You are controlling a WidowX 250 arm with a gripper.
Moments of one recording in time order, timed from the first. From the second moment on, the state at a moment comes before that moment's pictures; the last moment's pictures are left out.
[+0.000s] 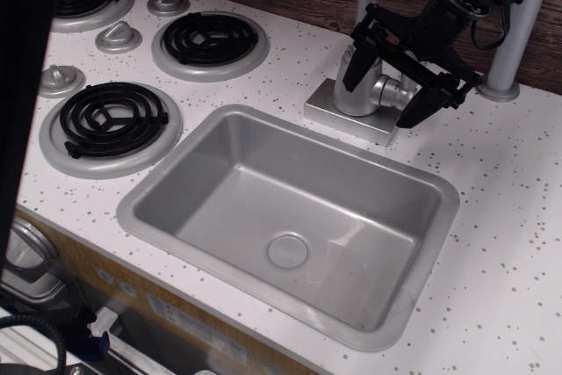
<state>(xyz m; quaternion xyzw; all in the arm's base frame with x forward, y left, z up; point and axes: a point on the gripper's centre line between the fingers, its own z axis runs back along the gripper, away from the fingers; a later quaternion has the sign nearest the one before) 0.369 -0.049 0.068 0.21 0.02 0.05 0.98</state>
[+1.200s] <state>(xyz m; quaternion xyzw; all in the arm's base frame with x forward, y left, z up) 0.404 -0.069 0.099 0.20 -0.04 0.03 0.98</state>
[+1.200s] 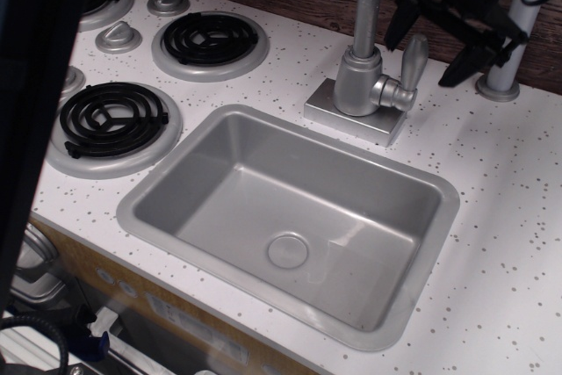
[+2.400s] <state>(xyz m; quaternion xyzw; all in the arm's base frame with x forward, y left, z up) 0.427 -0.063 0.080 0.19 -0.05 0.02 0.98</state>
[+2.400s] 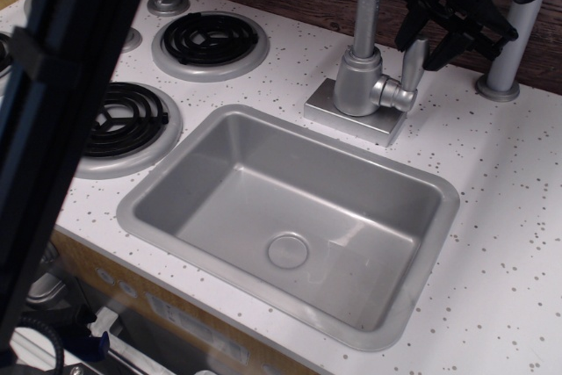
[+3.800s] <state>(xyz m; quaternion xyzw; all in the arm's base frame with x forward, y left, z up) 0.377 -0.058 0.040 0.16 0.01 0.05 0.99</state>
